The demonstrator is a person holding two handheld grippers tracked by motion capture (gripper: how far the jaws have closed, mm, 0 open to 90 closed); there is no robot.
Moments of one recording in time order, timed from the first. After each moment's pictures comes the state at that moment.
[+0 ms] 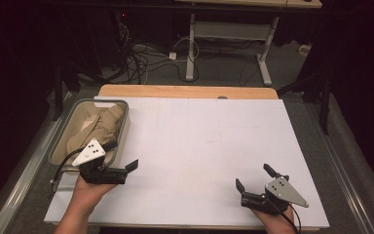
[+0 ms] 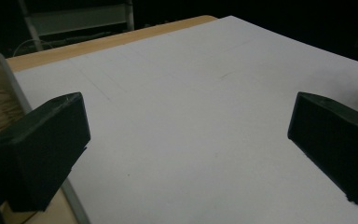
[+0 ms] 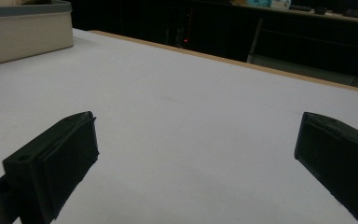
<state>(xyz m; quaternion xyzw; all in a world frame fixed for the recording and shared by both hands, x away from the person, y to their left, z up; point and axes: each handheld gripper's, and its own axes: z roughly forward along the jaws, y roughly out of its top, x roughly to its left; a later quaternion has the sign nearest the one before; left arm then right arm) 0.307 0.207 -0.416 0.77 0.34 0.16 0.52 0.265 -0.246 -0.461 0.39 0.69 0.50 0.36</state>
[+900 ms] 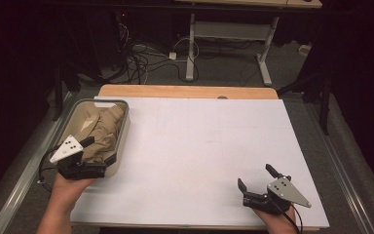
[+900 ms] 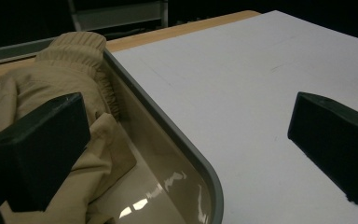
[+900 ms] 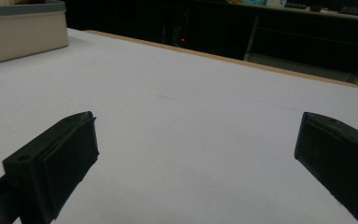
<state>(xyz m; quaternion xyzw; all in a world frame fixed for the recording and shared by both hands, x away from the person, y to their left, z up) 0.314 0.265 -0.414 0.74 0.38 0.21 0.51 0.266 -0.246 -0.464 0.40 0.69 0.50 0.35</state>
